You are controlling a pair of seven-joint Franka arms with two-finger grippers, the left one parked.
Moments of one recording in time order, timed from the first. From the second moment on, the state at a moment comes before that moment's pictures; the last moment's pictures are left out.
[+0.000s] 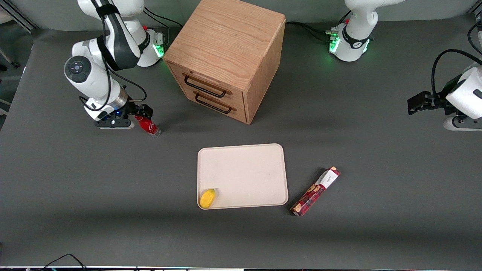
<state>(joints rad) -0.02 -0.11 0.25 -2.46 0.02 2.32 0.24</state>
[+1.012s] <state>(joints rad) -0.02 -0.12 0.26 -2.52 0.01 2.39 0.24</state>
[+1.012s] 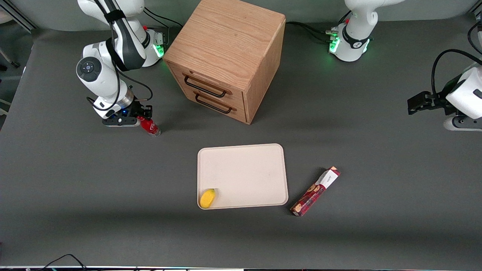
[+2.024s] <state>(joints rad) -0.02 -0.14 0.26 -2.02 0.00 1.88 0.22</state>
